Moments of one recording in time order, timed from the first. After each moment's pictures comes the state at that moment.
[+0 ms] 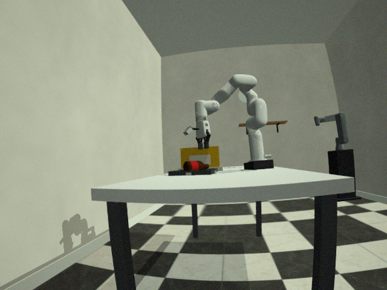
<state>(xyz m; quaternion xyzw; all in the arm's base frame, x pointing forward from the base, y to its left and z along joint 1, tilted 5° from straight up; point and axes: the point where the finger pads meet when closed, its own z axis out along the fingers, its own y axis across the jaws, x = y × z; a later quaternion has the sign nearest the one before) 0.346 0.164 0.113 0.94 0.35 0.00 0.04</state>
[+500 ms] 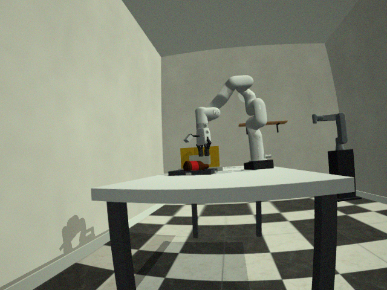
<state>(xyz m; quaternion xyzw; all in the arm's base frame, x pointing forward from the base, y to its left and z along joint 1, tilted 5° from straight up) 0.346 0.160 0.069 0.94 0.35 0.00 0.04</state>
